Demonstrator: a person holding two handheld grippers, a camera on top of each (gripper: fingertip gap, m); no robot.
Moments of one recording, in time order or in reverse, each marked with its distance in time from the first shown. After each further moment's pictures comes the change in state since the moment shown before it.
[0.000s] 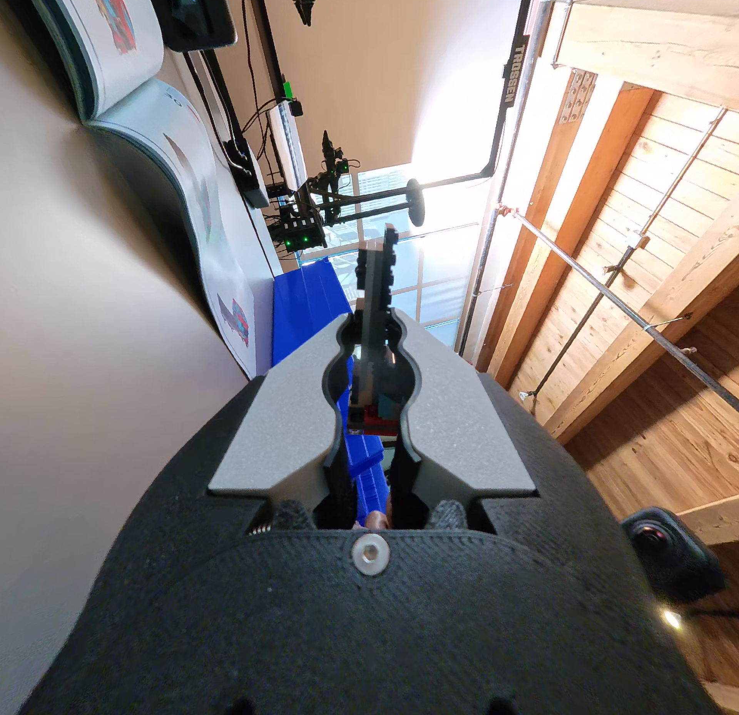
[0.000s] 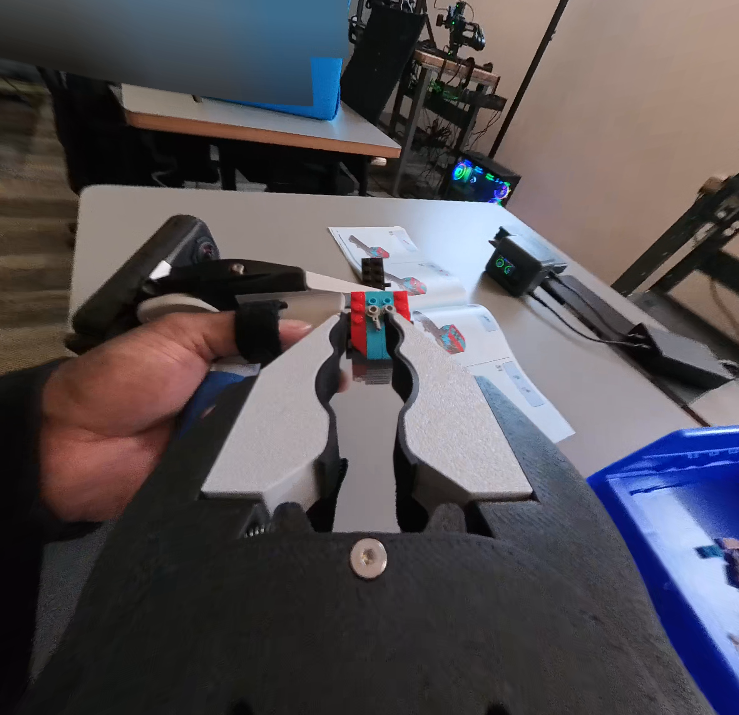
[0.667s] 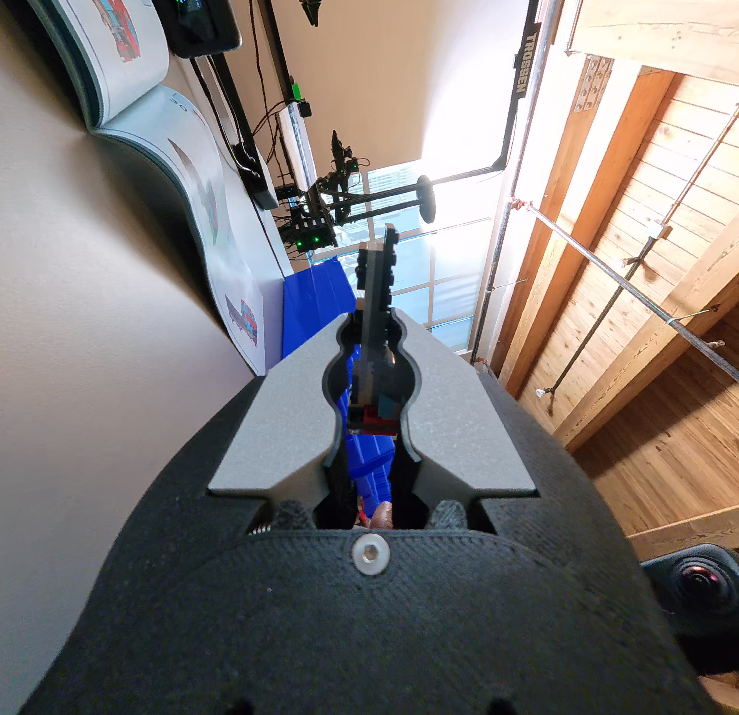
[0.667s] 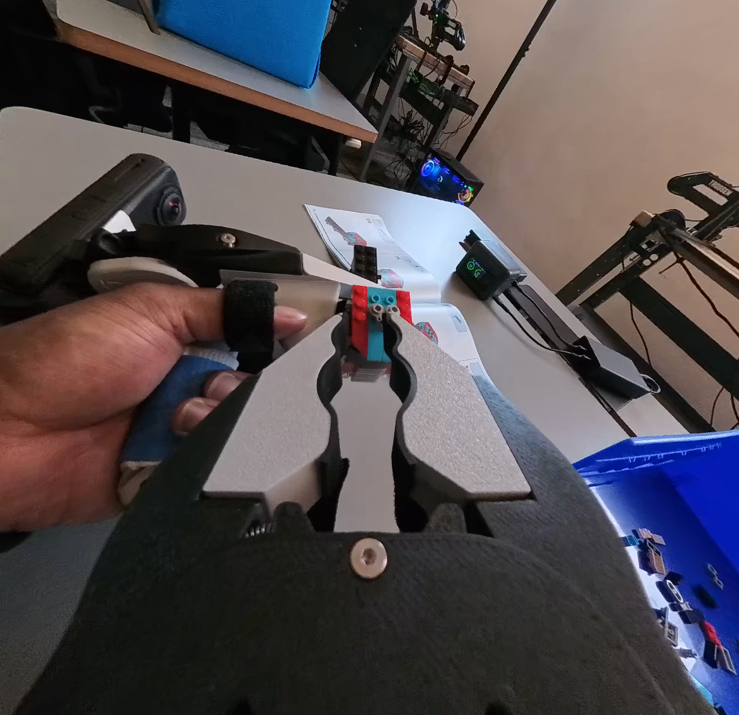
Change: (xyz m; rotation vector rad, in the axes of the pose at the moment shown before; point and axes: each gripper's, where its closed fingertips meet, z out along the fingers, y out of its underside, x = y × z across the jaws) left arm -0.001 0.001 0.000 -0.003 -0.028 0.036; right arm -0.001 0.008 0.007 -0.039 0.083 -0.159
